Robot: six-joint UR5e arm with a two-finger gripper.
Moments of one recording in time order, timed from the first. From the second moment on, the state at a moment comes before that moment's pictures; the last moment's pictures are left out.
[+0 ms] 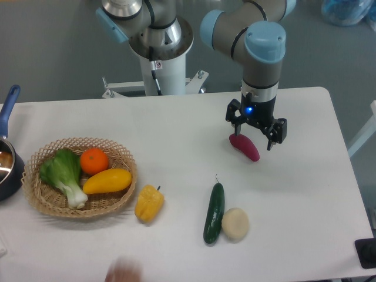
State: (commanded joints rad) arm 2.72 -1.74 -1.86 -0.90 1.49 1.32
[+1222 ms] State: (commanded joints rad) arm 2.42 -1.73 -1.88 -0.88 1.48 1.01
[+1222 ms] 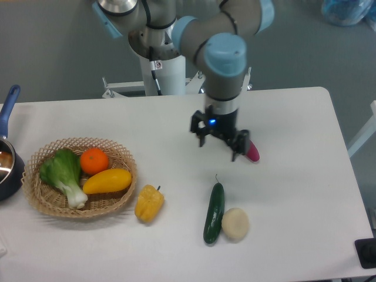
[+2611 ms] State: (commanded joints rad) arm 2.09 -1.88 -1.88 -0.81 1.41 1.04
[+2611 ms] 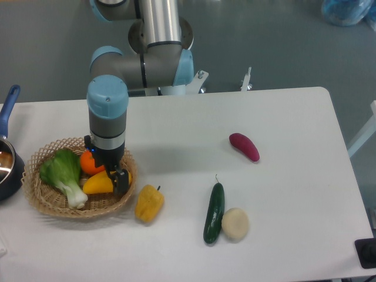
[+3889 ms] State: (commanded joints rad) arm 2.07 -1.96 -1.88 -0.81 1.47 1.03
